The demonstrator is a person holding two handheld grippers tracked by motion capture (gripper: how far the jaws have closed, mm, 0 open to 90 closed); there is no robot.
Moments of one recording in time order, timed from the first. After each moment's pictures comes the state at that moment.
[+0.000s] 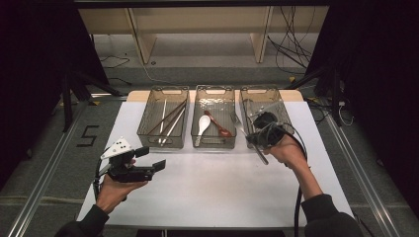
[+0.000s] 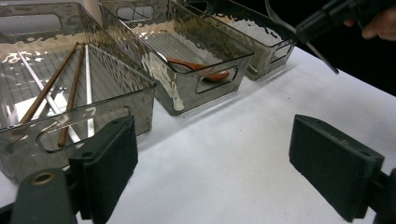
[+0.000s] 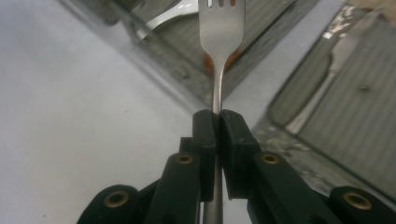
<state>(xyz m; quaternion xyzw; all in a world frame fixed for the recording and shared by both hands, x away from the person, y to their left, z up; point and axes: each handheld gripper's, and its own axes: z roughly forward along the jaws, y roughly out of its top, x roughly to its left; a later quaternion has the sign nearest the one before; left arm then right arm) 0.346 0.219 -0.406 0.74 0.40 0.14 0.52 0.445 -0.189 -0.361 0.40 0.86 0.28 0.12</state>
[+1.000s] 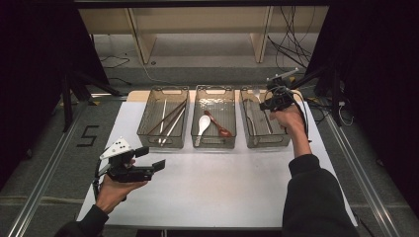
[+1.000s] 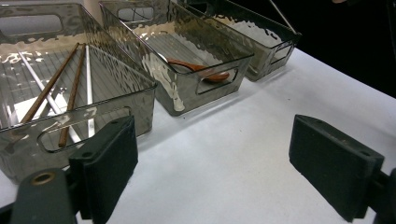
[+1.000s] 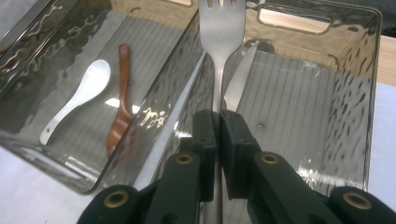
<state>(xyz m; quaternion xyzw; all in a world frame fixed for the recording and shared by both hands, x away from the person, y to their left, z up) 0.346 0.220 -0.406 0.74 0.40 0.14 0.53 0.540 -0.225 -0.343 0.54 0.78 0.29 0.15</state>
